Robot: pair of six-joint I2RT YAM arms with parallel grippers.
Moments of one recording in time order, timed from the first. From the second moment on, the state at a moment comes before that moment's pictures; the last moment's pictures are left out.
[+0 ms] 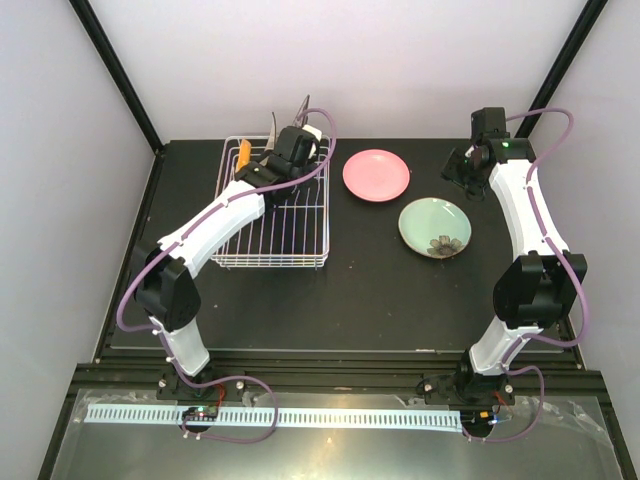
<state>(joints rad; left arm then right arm) -0.58 1.76 1.65 -0.54 -0.44 0.06 0.03 1.73 1.74 -1.03 -0.09 0.55</state>
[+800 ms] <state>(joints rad) -0.51 1.75 1.55 -0.48 -0.40 0.04 0.03 1.73 1.72 -1.03 -0.09 0.54</state>
